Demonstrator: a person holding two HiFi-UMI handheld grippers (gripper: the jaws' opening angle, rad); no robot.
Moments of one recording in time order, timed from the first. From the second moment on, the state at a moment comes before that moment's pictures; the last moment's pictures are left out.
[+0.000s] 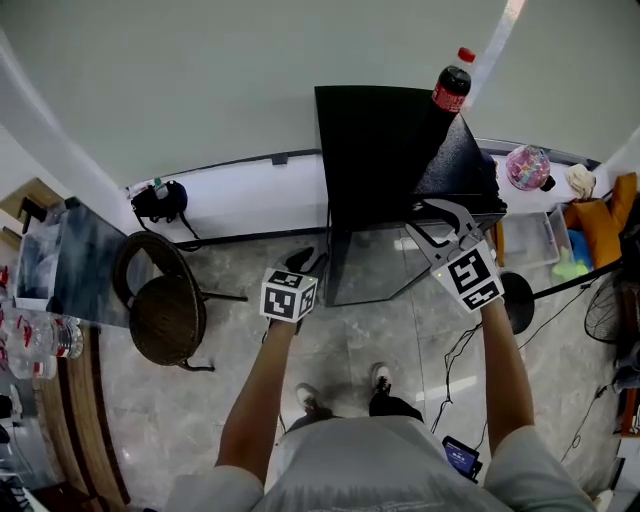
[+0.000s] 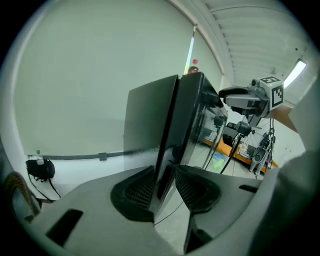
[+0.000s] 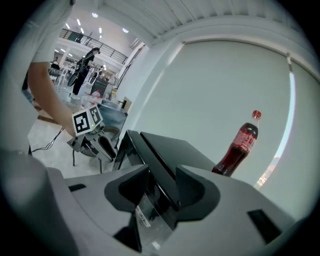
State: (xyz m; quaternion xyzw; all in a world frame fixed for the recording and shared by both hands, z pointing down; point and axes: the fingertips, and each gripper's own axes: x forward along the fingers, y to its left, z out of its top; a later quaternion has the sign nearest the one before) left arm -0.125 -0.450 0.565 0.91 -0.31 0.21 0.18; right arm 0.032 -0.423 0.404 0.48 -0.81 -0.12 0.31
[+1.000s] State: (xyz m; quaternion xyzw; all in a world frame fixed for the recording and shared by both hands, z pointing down) left arm -0.178 -0.408 0.323 0.91 -0.40 0.10 -0.06; right arm 0.035 -0.370 0.305 0.52 -0.83 -0.12 0.12
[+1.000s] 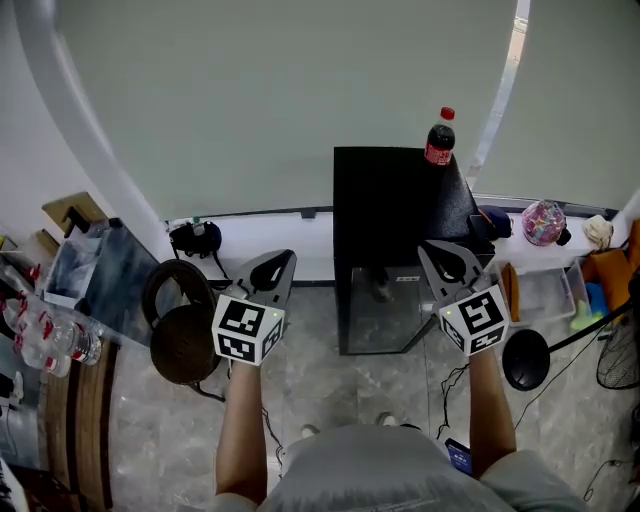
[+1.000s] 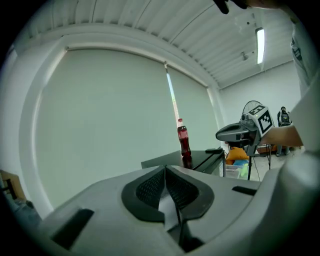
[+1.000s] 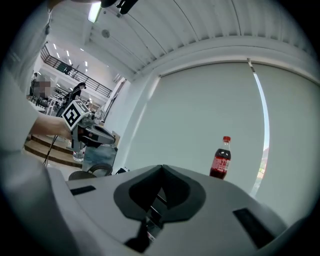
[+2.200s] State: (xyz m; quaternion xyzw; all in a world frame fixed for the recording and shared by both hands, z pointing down) left arm -0.175 -0.383 0.269 0.90 -0.41 0.09 -0.11; right arm 0.013 -0.364 0.278 0.50 -0.84 -0.16 0.13
